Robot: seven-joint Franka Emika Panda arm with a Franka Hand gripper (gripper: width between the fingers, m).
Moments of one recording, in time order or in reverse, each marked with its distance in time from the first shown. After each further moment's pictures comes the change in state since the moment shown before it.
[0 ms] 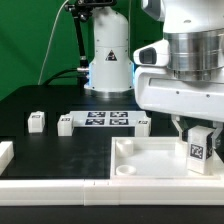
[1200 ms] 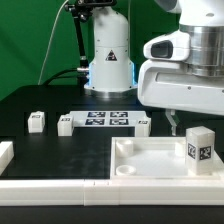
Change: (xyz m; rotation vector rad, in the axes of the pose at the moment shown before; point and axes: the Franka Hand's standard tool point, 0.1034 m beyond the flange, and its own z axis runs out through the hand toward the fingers) arm -0.004 -0.004 -0.007 -0.077 0.010 -0.441
